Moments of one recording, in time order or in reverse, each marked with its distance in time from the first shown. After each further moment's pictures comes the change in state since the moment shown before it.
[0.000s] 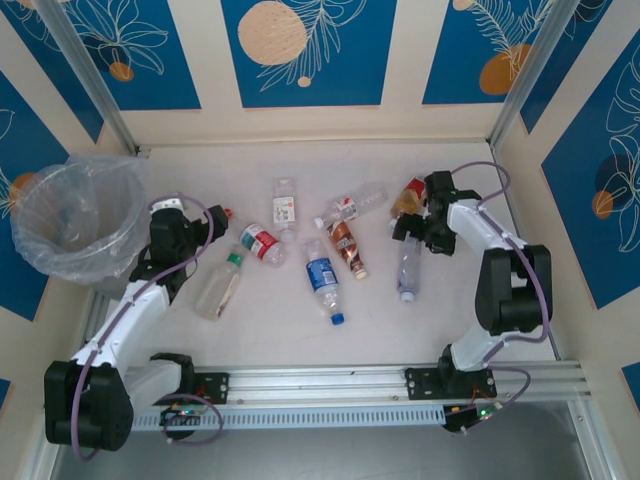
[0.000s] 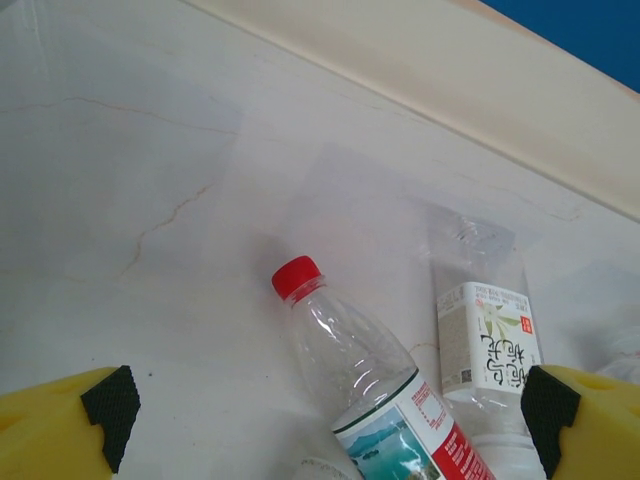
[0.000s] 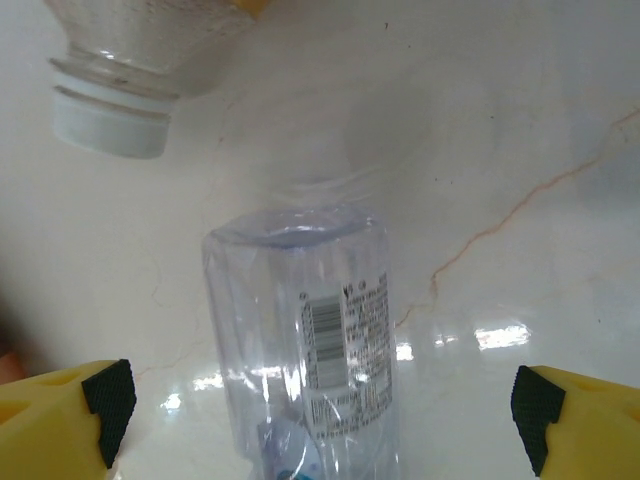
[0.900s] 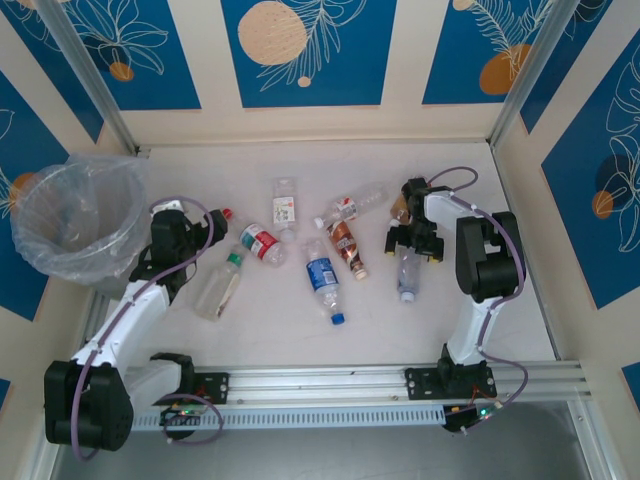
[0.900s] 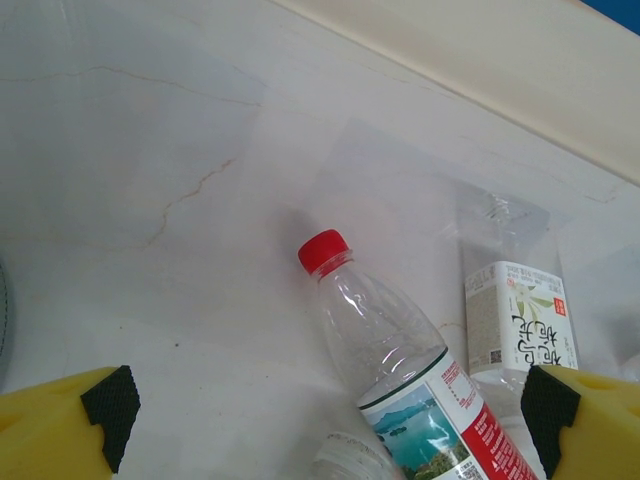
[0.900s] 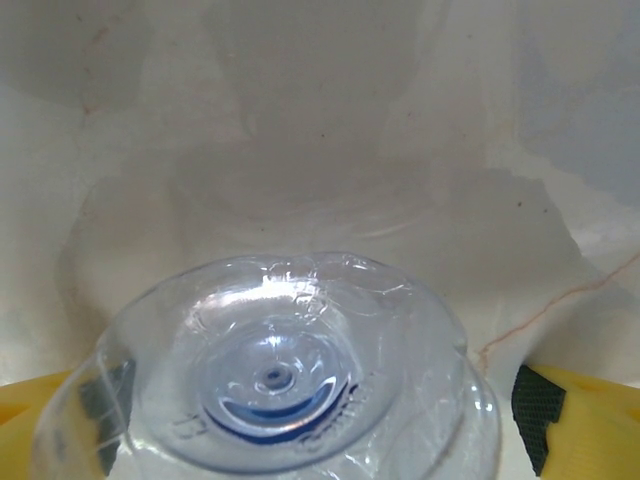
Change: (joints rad) left arm 0.000 0.002 0.000 -0.054 -0.024 0.000; right arm 0.064 0.241 0.082 -0.051 0.084 -0.001
